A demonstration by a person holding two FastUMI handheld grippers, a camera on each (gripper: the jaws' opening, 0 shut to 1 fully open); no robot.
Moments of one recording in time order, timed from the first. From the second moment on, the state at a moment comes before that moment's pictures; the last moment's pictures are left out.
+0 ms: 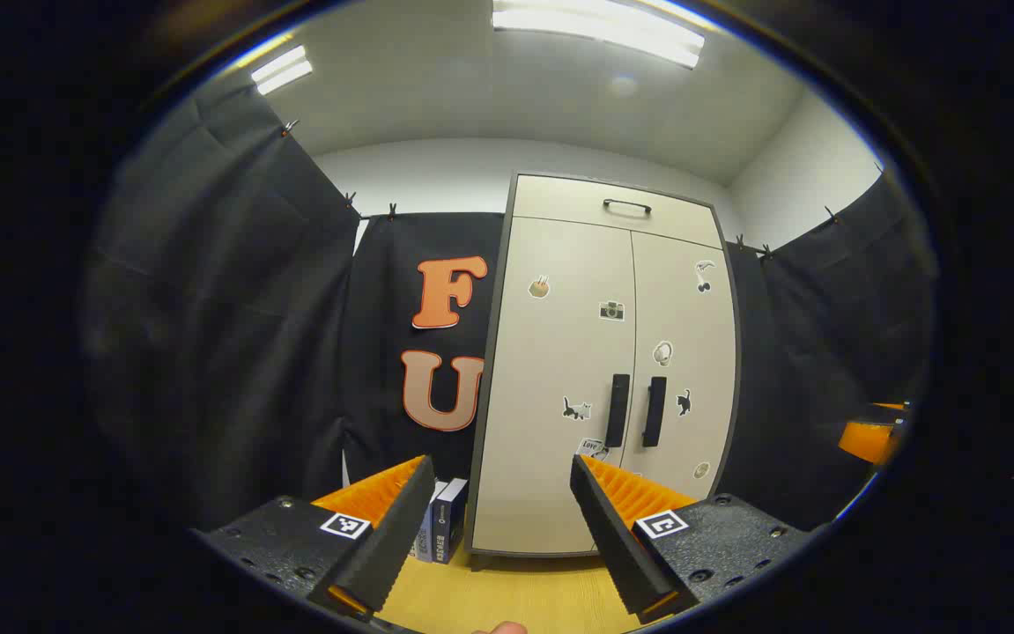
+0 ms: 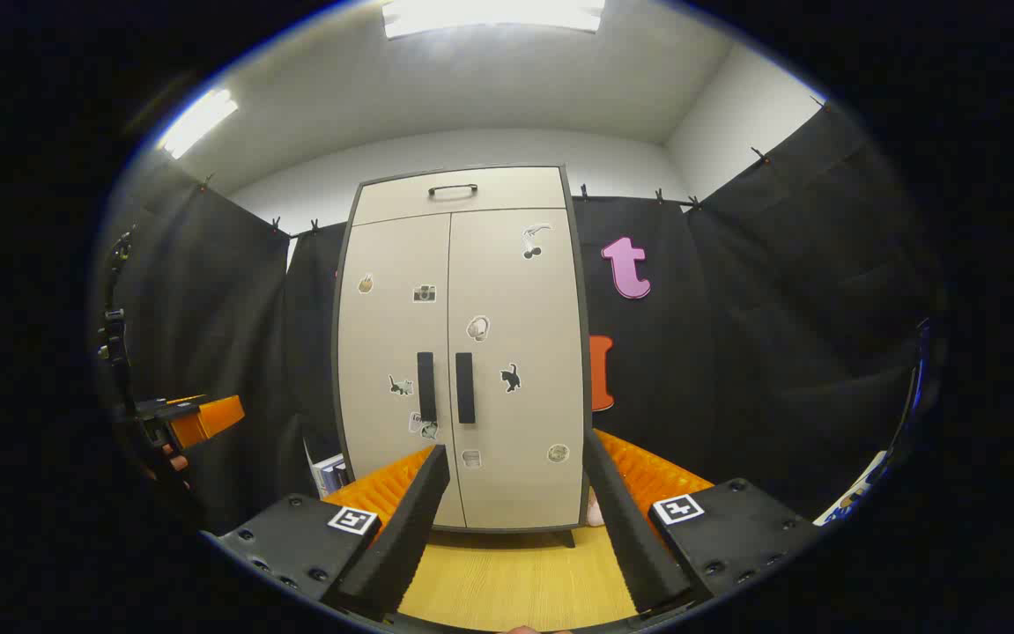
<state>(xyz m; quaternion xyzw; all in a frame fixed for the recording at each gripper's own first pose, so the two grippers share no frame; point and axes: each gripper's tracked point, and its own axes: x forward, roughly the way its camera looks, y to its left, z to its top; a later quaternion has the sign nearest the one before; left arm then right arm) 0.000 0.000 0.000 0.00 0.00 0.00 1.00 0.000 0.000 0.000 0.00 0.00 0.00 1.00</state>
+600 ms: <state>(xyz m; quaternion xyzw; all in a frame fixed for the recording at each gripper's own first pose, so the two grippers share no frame) -0.003 0.004 0.002 0.00 -0.01 0.01 1.00 -0.005 0.001 0.004 0.00 -0.01 0.00 1.00</state>
